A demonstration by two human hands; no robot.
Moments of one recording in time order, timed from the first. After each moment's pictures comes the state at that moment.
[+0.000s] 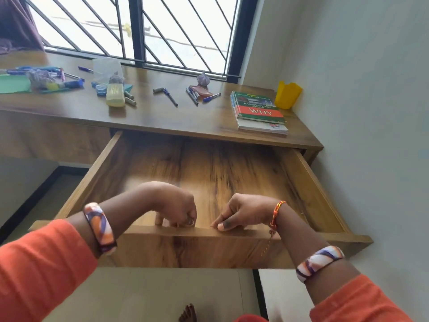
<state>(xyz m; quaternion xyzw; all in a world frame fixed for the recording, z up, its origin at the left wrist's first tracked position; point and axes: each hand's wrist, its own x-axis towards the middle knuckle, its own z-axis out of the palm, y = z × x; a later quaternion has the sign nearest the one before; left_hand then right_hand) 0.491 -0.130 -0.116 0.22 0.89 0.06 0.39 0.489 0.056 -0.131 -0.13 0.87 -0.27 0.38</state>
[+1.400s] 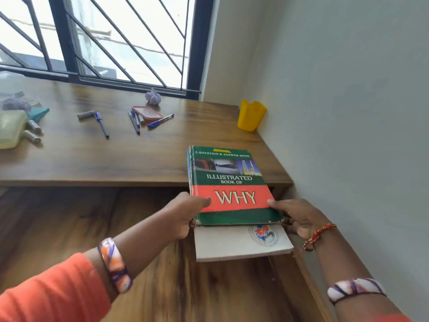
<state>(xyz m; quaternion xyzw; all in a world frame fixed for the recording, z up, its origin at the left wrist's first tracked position) 0.340 0.023 -0.122 -0.13 0.69 0.67 0.24 0.352 0.259 -0.126 0.30 0.74 -0.60 0.08</state>
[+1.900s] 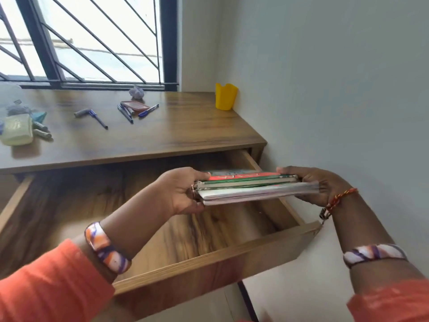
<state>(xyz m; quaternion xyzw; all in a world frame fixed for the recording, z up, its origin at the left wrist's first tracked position) 0.443 -0.007 -0.086 -0.13 0.51 0.74 0.42 0.489 0.253 -0.088 0.24 0.60 -0.76 0.06</state>
